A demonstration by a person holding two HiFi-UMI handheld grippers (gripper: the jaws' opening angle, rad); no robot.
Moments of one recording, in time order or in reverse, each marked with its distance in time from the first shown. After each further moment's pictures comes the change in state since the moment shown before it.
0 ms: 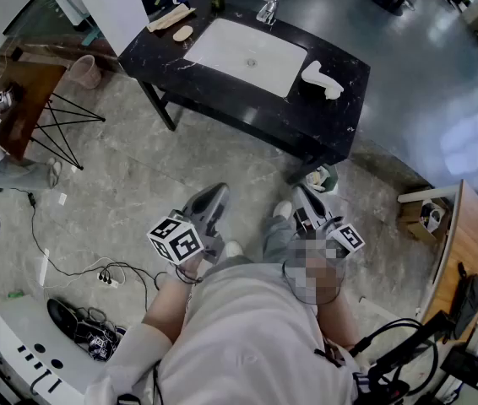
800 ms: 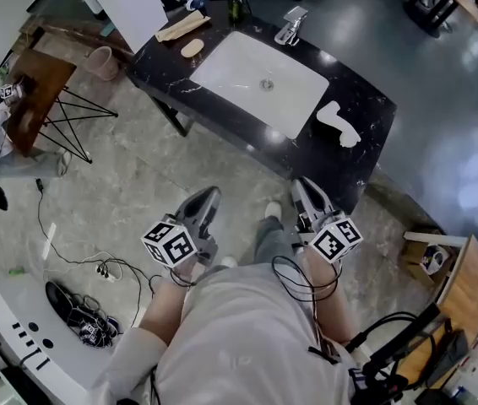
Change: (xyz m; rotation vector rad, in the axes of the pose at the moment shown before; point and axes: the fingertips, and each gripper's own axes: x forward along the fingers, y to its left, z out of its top) left arm 0.120 0.088 0.059 -0.004 -0.039 0.187; right arm 0.146 -0.131 0.070 -0.040 0.094 0.057
